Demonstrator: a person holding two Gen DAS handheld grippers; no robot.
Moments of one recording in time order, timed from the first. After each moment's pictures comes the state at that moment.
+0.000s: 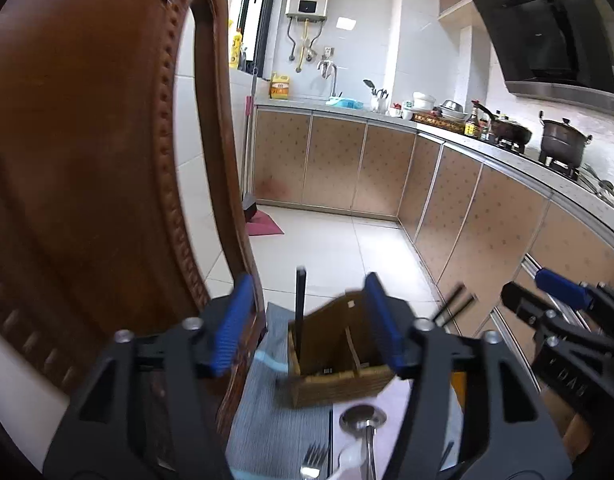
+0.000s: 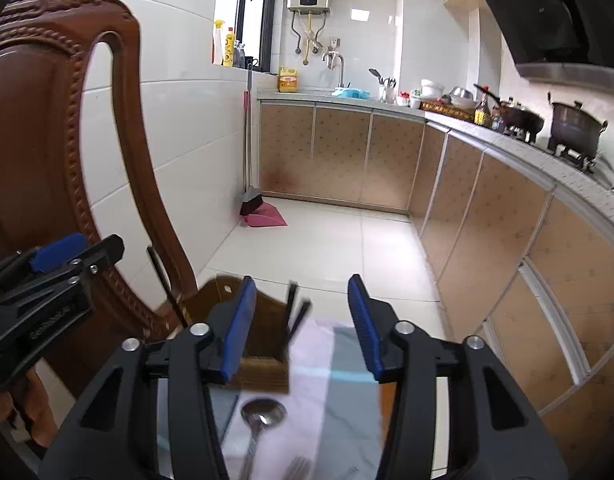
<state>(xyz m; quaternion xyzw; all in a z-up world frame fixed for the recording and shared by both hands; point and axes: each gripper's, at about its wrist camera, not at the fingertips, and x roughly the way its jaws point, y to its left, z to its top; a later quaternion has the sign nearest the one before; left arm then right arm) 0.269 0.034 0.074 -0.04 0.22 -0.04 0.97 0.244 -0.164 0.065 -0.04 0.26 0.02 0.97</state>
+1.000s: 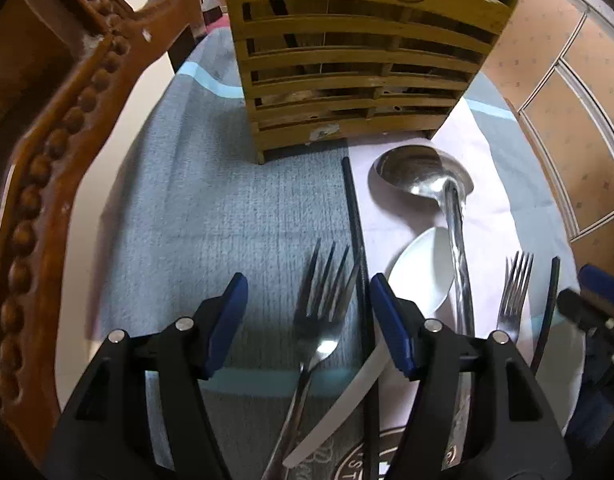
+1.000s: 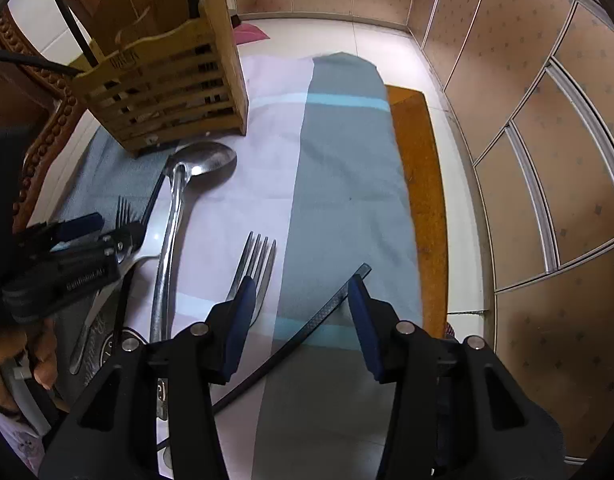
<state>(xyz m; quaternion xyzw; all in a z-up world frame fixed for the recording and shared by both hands) 0.304 0.003 -0.185 0.00 0.54 -0.09 0.83 0.234 -0.207 -0.160 0.00 0.55 0.00 0.83</state>
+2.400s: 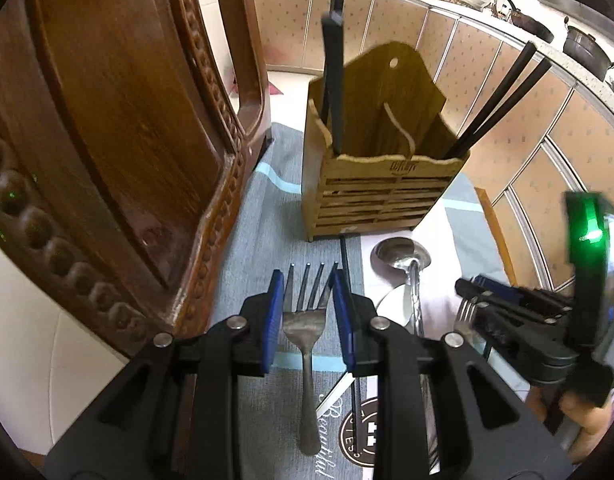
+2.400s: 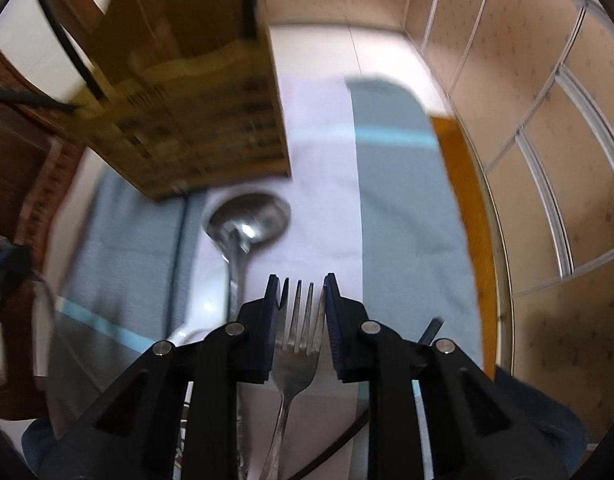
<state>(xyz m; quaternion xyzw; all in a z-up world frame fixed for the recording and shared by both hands) 0.249 0.039 -0.060 -0.04 0.45 -0.05 0.89 0.269 -0.150 -0.140 0.03 0.52 -0.01 0.85</state>
